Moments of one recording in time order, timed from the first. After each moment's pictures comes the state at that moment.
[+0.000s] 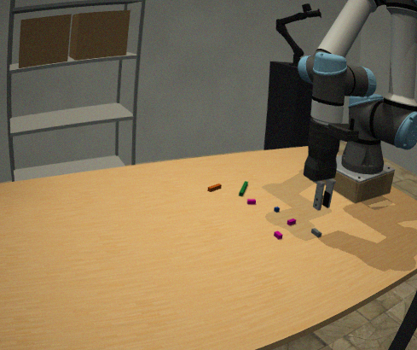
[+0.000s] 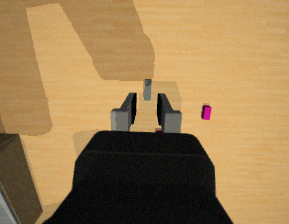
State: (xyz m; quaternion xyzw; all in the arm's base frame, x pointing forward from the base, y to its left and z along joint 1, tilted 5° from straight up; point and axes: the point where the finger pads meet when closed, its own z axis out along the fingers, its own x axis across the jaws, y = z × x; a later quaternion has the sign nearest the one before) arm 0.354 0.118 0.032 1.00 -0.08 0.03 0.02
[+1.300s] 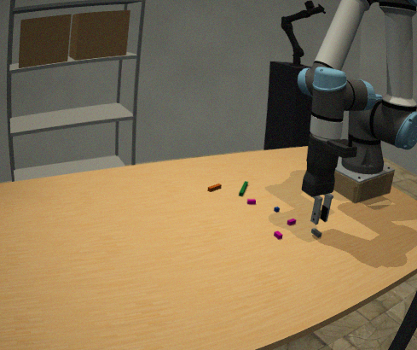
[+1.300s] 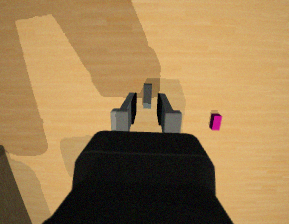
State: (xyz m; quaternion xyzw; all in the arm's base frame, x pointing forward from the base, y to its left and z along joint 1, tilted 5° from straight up) arm 0.357 0.118 -0.003 1.00 -0.08 0.03 0.02
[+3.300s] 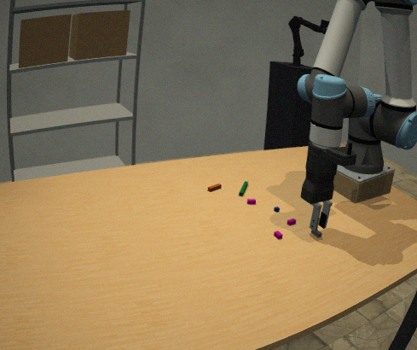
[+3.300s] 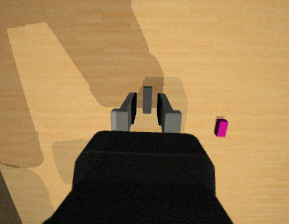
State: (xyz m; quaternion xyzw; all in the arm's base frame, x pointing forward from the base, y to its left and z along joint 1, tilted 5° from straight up) arm 0.358 0.118 -0.020 1.00 -0.08 0.03 0.02
